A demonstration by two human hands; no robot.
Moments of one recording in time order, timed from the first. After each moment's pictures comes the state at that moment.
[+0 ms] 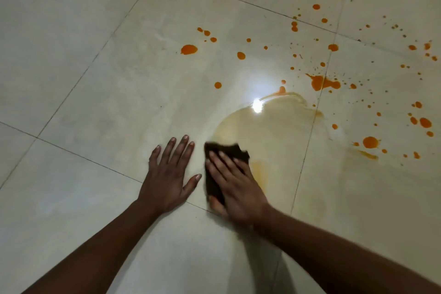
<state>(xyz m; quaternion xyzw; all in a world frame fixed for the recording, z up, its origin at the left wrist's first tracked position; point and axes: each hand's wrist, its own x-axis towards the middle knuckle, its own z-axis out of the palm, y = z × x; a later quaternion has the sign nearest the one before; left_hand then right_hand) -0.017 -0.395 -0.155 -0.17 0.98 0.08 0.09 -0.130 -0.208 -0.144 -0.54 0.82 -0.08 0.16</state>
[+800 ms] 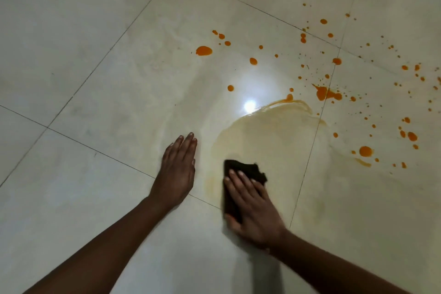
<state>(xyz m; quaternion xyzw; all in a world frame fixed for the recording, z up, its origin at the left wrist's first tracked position) -0.018 -0.401 -0.144 -0.22 0.95 0.23 0.02 -0.100 -0.172 -0.129 -0.51 0.84 -0.04 0.19</state>
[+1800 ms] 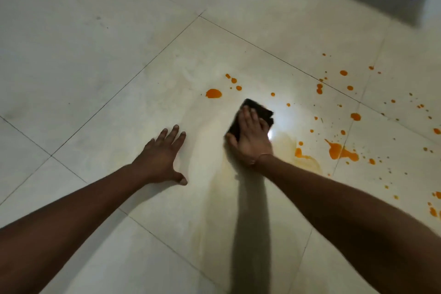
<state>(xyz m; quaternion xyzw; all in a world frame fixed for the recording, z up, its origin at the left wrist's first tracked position) -0.104 -0.522 -0.126 -0.25 0.92 0.17 0.24 -0.318 -0.368 -0.132 -0.44 0.88 -0.04 0.16</state>
